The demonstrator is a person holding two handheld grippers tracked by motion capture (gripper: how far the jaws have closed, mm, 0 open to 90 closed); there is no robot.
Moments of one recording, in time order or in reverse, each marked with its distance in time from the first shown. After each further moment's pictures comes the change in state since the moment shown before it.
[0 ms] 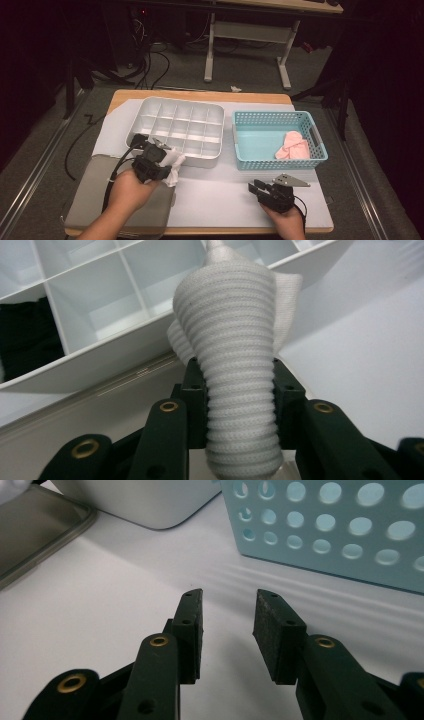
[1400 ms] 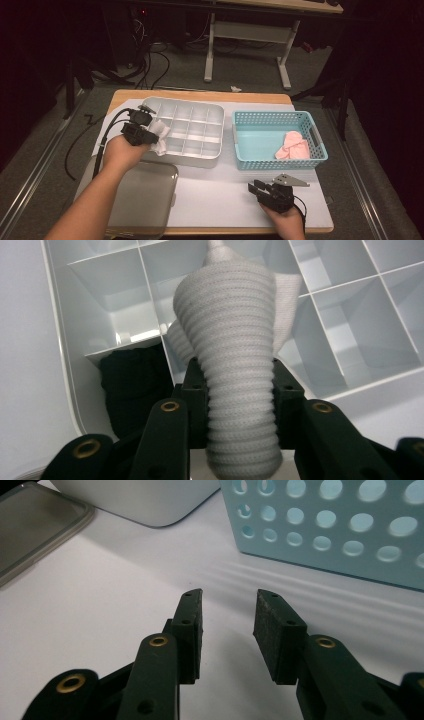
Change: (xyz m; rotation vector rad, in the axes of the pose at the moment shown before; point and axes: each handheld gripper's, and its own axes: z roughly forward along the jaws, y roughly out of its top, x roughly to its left) left arm 0.078 0.057 0.019 0.034 0.022 -0.154; right arm 0.000 0.000 0.001 0.009 -0.004 0.005
